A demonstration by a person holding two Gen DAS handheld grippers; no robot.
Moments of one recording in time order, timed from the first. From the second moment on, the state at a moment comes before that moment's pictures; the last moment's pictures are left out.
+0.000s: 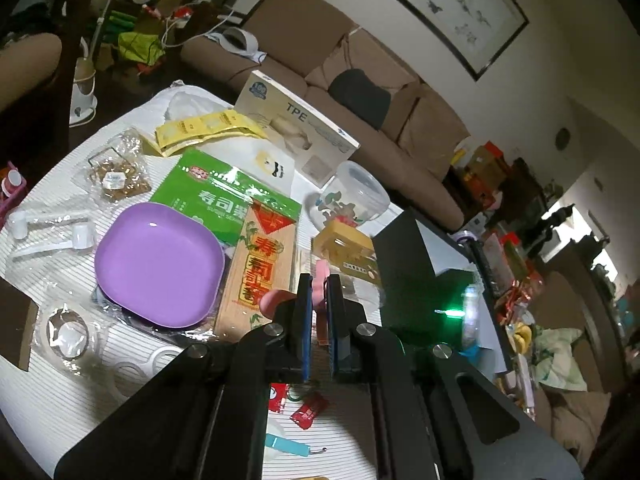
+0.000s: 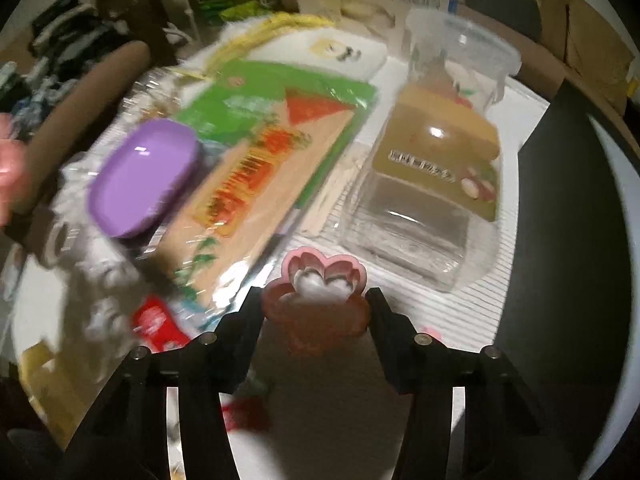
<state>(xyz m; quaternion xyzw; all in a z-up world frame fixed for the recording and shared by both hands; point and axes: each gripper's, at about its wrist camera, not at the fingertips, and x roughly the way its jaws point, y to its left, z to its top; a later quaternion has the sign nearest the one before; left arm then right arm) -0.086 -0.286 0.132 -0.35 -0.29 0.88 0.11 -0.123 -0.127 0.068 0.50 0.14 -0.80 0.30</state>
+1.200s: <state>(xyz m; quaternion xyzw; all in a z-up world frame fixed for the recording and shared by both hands) -0.323 0.017 0.148 -0.51 -0.15 0.82 0.19 -0.307 0.123 0.102 0.55 -0.03 -0.80 0.22</state>
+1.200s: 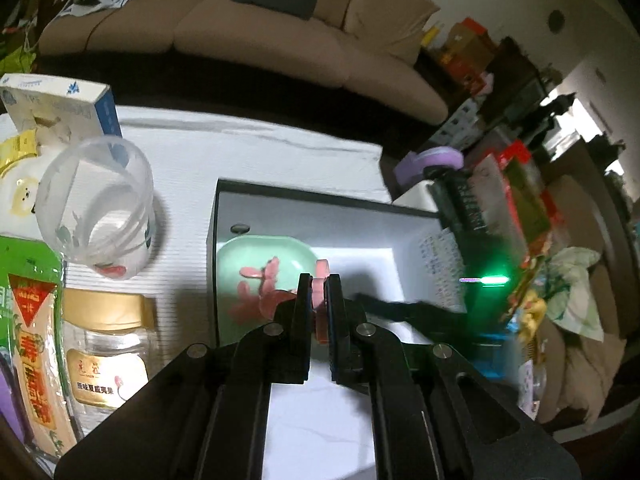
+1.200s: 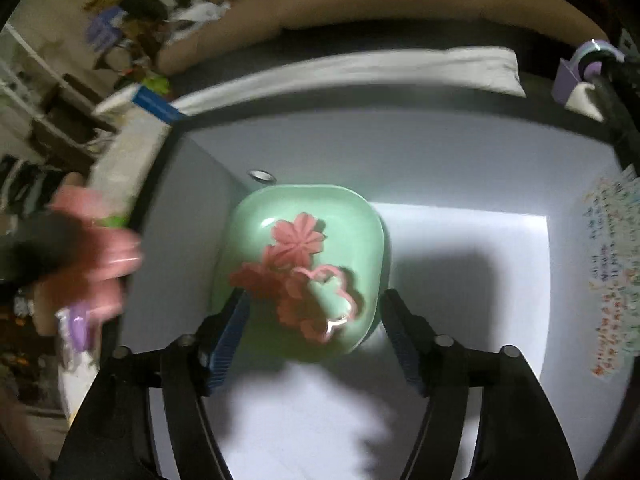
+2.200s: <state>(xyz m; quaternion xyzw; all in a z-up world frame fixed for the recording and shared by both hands) -0.249 0.003 0.203 -0.45 -0.06 0.88 0.16 -0.220 0.159 0.178 0.48 -0.04 -0.83 0.28</state>
